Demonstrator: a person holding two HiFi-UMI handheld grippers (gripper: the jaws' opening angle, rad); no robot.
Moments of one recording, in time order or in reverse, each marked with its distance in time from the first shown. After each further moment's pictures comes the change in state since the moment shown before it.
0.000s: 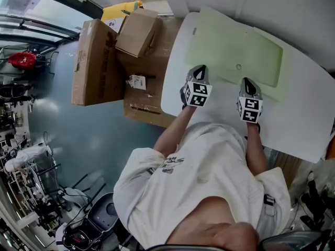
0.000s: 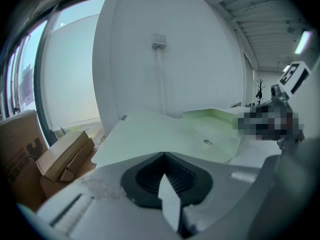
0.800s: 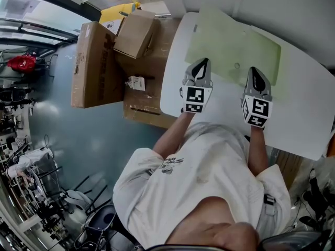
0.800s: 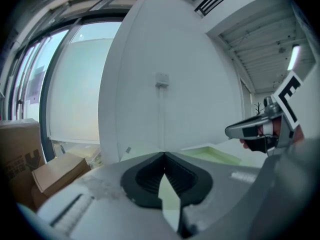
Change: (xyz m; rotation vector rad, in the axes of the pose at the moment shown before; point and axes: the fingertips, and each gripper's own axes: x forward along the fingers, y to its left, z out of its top) left arm -0.060 -0.005 0.112 -0.028 -0.312 -0.017; right arm -0.055 -0.012 0.116 0.003 -0.262 -0.058
